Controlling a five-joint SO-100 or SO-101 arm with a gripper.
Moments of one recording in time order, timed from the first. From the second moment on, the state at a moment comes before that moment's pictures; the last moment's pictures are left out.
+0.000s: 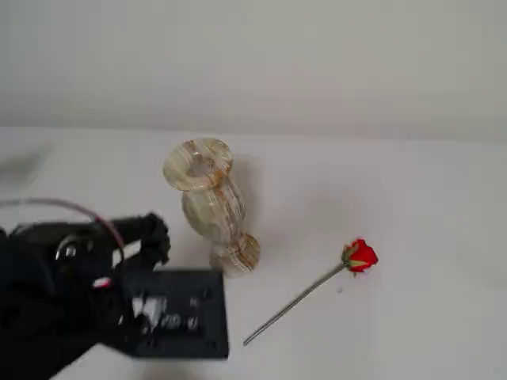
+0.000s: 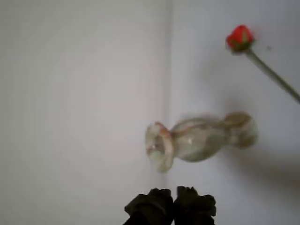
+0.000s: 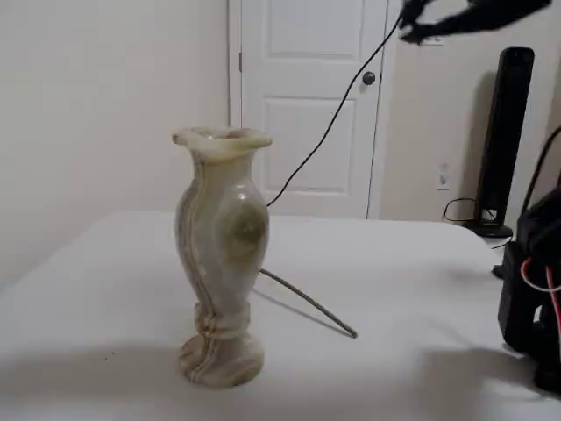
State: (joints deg) arm 2.6 136.8 60.8 101.7 -2.3
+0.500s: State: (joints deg) arm 3.2 160.9 92.7 95.4 -4.1
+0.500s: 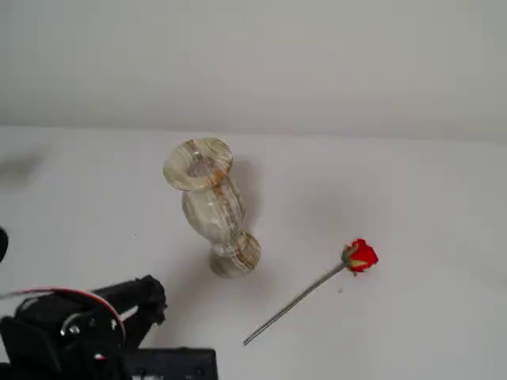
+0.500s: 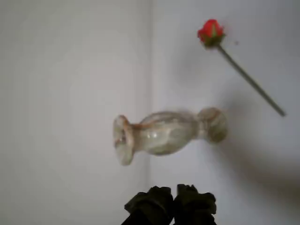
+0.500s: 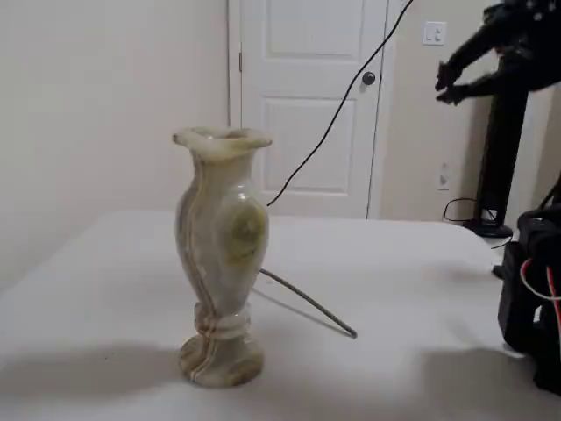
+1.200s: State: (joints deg) arm 7.4 184.4 139.4 74.7 -12.5
